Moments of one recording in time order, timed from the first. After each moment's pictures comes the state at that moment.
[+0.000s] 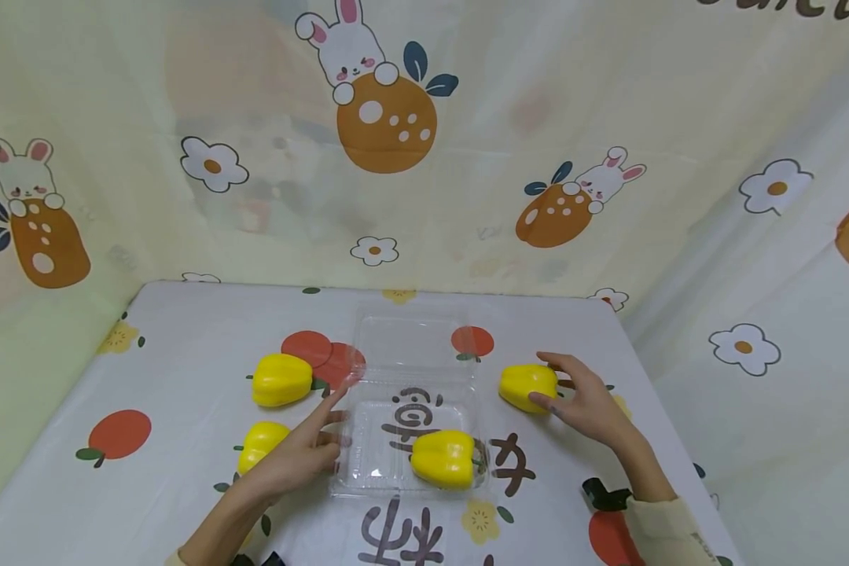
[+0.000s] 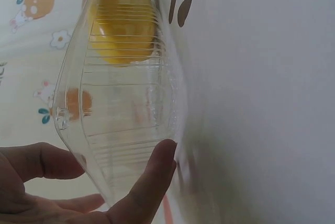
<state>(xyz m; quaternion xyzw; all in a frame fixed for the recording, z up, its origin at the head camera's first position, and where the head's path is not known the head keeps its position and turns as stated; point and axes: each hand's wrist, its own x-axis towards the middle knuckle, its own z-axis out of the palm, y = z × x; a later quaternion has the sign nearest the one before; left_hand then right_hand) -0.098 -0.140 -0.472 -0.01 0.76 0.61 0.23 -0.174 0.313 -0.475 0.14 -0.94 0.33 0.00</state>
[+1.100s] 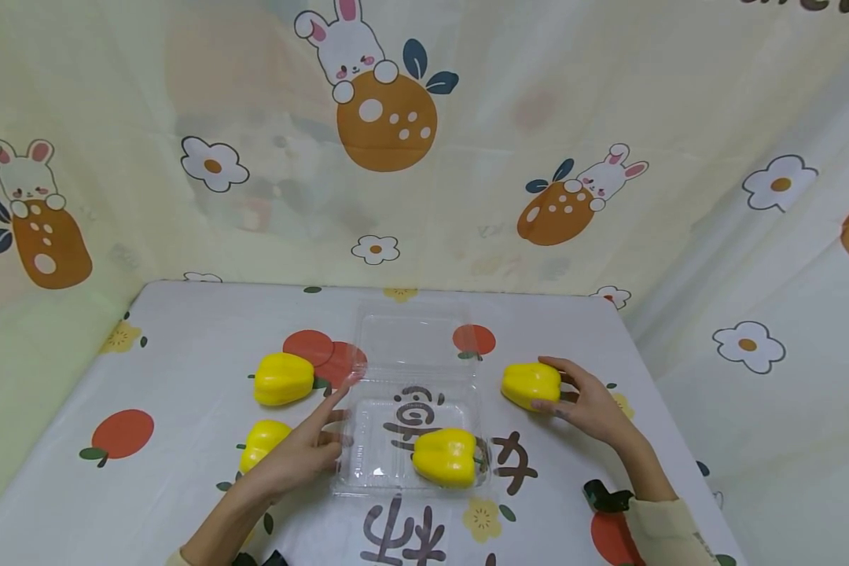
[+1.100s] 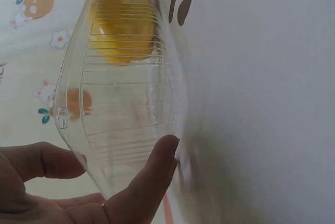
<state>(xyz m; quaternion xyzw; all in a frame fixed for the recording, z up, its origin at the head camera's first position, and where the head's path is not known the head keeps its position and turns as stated) -0.098 -0.138 -0.470 -0.01 0.77 0.60 0.22 -0.176 0.323 -0.493 0.12 -0.92 0.38 -0.04</state>
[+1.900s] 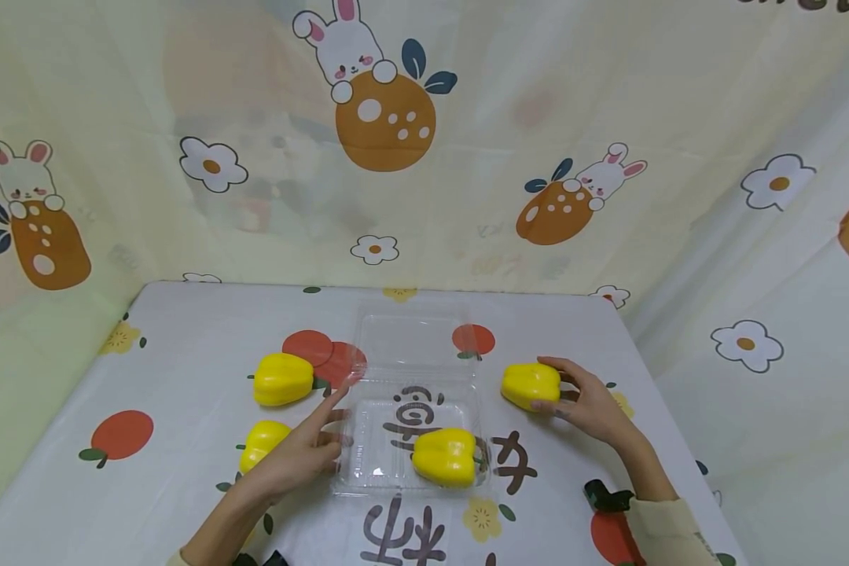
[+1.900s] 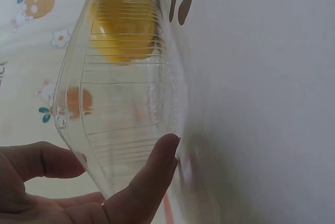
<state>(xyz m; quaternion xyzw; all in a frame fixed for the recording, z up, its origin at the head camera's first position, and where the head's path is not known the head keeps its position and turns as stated) -0.097 -0.138 -0.469 -0.02 0.76 0.60 0.23 -0.175 0.324 -0.492 0.12 -0.91 0.39 -0.04</state>
